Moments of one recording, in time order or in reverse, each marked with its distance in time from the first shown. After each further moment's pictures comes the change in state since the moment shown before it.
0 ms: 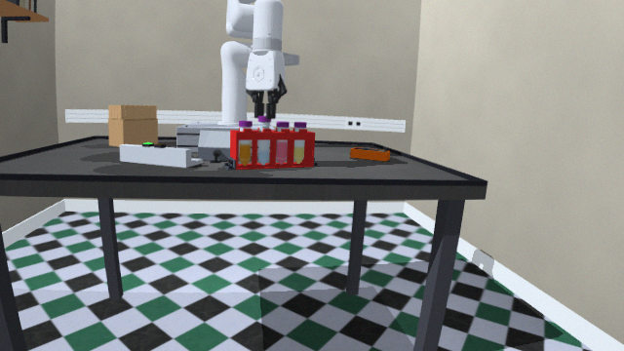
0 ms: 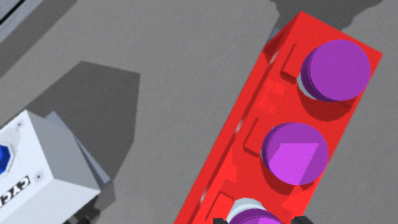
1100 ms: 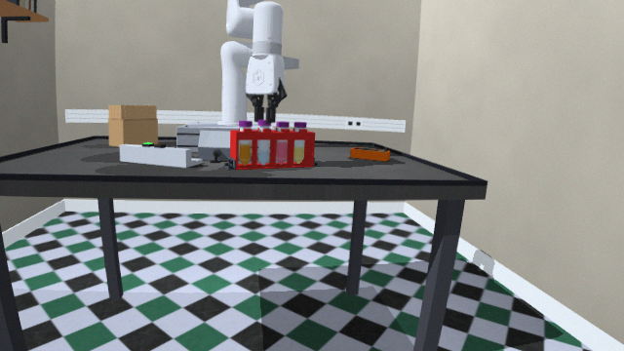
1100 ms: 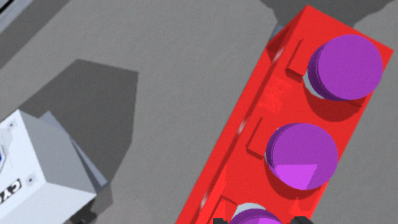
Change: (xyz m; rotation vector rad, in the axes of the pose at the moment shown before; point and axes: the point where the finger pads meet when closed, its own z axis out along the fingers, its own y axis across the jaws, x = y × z) arm 0.000 0.000 0.010 0.000 0.000 0.000
